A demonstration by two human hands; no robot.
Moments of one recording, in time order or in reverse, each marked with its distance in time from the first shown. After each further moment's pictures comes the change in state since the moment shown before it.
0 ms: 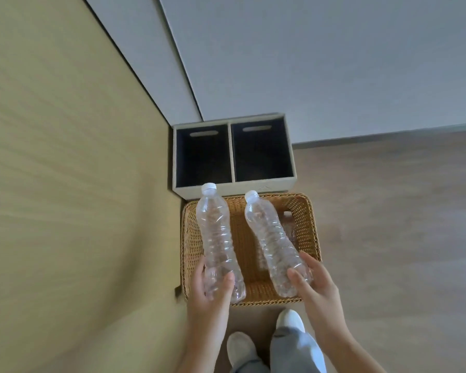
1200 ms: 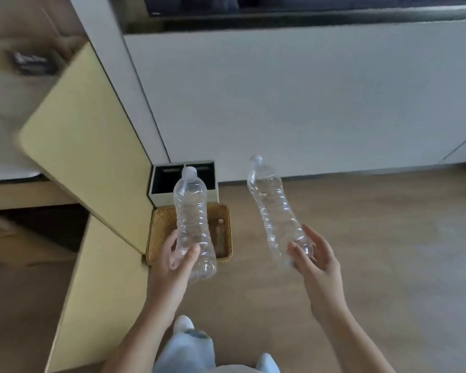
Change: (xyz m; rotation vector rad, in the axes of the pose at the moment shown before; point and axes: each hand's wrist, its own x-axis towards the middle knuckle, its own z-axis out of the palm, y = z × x) left_hand -0.510 0.098 -0.015 -0.056 -0.134 0.367; right_hand -0.422 -0.114 -0.347 0.170 0.025 -0.453
